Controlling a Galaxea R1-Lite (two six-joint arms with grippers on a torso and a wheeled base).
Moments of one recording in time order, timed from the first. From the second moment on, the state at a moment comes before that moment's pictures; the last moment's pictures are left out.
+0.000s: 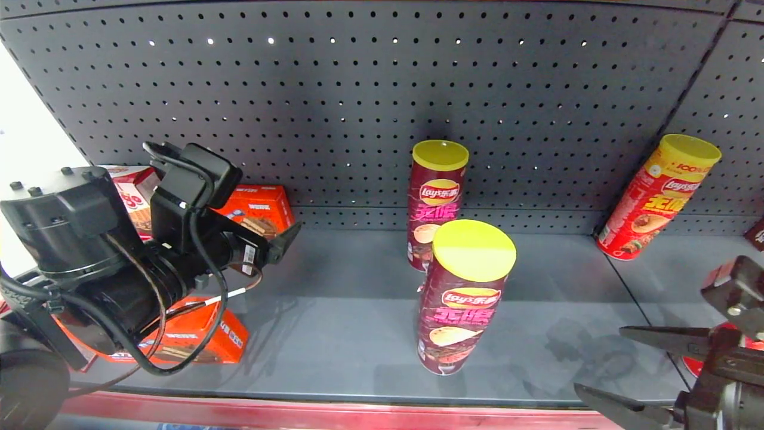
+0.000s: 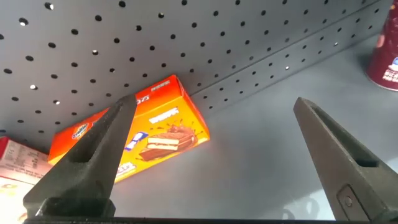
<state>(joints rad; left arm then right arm) -0.37 1.55 -0.63 -0.92 0.12 0.39 0.71 1.09 -0.56 -0.09 -0.09 0.00</state>
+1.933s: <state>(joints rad) -0.33 1.56 -0.63 -0.92 0.12 0.39 0.73 1.48 -0.83 -0.09 -0.14 0.00</state>
